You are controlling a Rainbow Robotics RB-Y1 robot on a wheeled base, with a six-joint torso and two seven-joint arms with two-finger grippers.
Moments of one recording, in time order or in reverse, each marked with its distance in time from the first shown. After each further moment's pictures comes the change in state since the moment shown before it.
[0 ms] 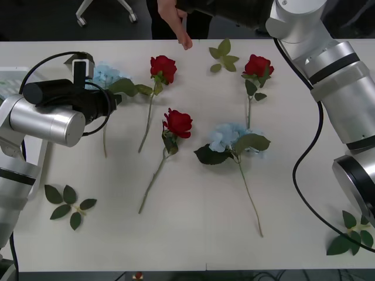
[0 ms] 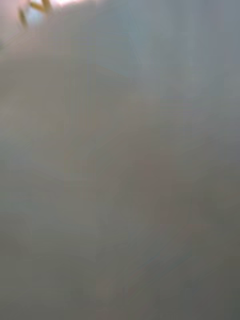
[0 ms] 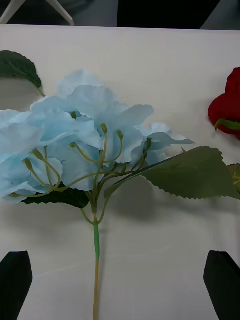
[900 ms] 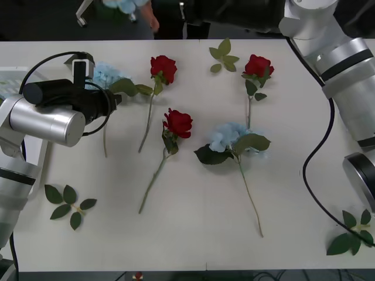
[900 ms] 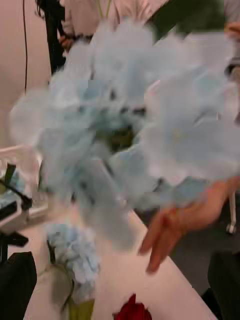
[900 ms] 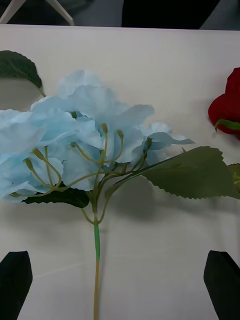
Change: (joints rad) right arm 0.000 -0.058 0.000 0.000 0.014 0.182 -0.037; left arm 0.000 0.000 0.000 0.000 0.000 0.000 0.000
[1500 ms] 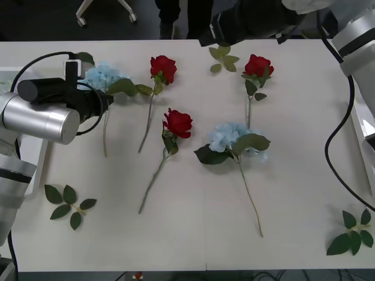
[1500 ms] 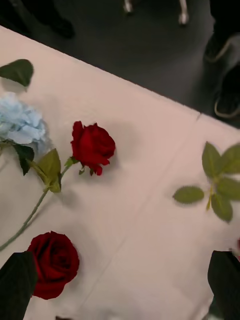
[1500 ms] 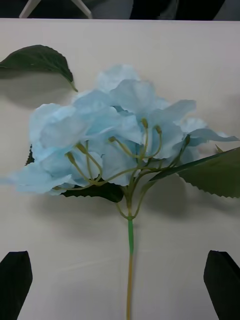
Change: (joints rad) right arm -0.102 -0.088 0.098 0.001 0.647 0.431 -1.047; left arm 0.000 0.000 0.037 0.015 -0.043 0.045 0.000
